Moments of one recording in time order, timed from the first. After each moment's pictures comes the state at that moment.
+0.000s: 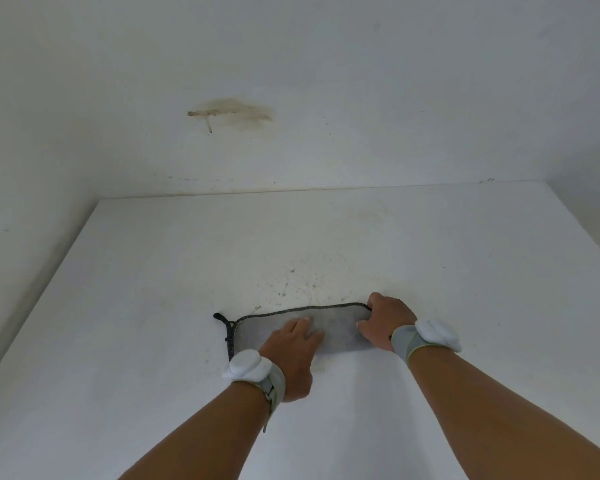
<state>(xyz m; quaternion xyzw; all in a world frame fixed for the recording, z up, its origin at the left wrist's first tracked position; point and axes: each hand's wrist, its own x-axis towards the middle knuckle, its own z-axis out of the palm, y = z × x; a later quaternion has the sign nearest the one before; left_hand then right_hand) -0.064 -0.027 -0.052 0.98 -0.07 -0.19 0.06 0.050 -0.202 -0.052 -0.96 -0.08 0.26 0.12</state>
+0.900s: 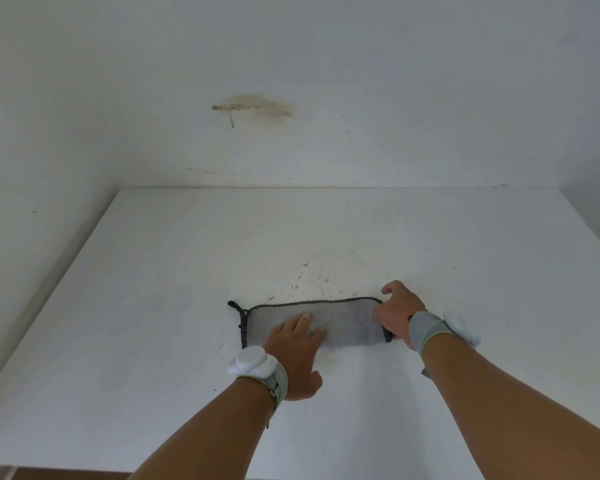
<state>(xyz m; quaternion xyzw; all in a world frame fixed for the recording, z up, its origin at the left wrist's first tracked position) -0.087 -0.016 -0.056 0.98 -0.04 -0.17 0.06 0.046 -0.193 -0.041 -0.89 0.09 0.28 0.34</state>
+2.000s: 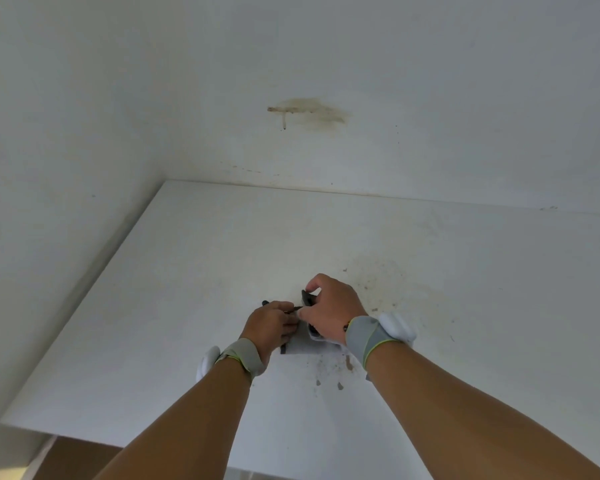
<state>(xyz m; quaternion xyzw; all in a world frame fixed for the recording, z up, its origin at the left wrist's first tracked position) -0.094 0.075 -0.034 0.59 0.39 -0.07 0.70 -0.017 -0.037 -0.002 -0.90 -0.18 0.23 0.32</state>
